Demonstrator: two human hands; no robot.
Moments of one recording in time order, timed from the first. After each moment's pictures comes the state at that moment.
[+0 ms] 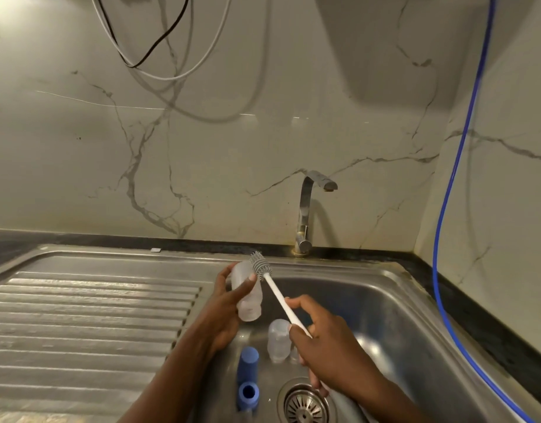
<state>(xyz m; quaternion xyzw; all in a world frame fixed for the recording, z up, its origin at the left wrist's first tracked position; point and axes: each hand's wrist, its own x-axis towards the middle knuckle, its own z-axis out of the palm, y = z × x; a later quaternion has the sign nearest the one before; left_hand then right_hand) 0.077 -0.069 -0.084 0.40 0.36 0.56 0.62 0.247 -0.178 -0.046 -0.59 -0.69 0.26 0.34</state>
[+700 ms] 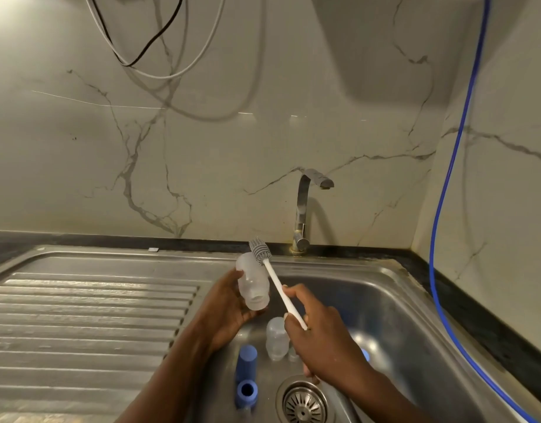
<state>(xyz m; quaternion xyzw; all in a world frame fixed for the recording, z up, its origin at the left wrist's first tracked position) 0.076 -0.065 -0.087 0.38 0.32 0.52 0.70 0.242 -0.170 -0.049 -0.59 -0.70 0.20 0.35</state>
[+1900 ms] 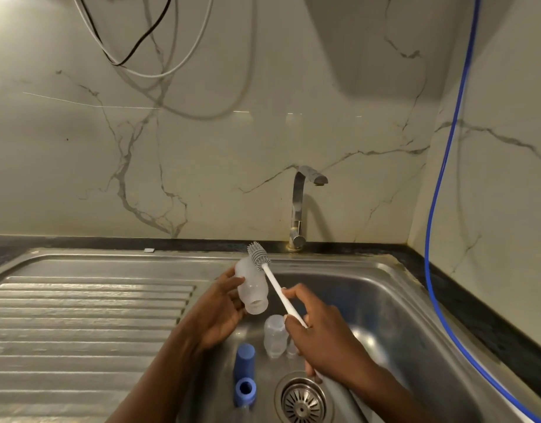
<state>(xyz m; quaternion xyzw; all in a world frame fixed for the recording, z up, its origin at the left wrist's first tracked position) 0.071 -0.069 -0.080 0.38 0.30 0.50 0.72 0.246 -0.181 -0.037 -0.58 -0.69 0.26 0.35</state>
